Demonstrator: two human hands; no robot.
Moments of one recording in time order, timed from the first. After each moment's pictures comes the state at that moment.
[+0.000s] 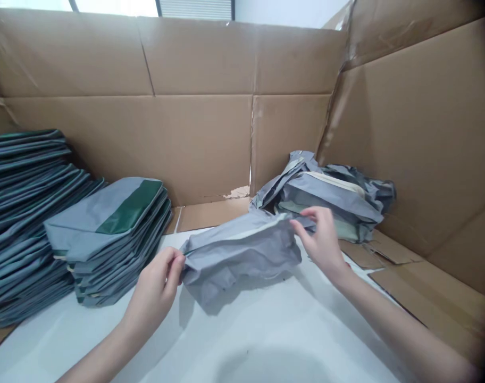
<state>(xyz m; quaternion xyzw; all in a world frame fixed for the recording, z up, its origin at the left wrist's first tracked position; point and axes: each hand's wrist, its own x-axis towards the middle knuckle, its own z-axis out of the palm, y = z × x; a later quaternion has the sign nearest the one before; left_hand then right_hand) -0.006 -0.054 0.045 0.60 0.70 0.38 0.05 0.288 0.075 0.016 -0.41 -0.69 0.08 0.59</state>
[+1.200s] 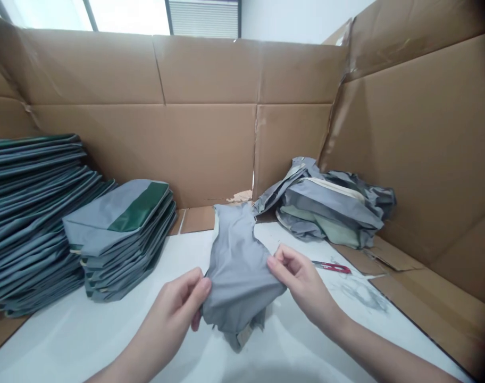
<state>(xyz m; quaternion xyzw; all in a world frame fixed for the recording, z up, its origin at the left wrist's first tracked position) 0.040 -0.091 0.052 0.58 0.62 0.39 0.35 0.242 -0.004 0.034 -0.31 -0.70 0.45 0.45</state>
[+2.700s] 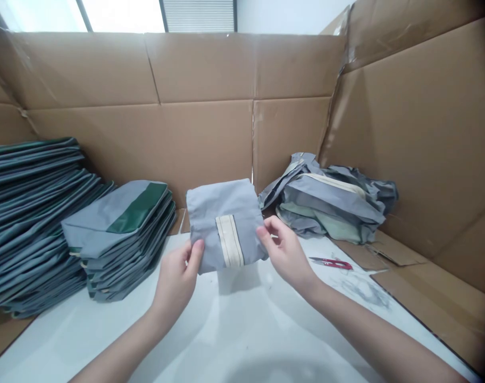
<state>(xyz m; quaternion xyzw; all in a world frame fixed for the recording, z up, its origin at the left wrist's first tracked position) 0.040 -0.049 0.064 0.57 0.67 0.47 0.06 0.225 0.032 0.047 -0.32 -0.72 0.32 0.52</state>
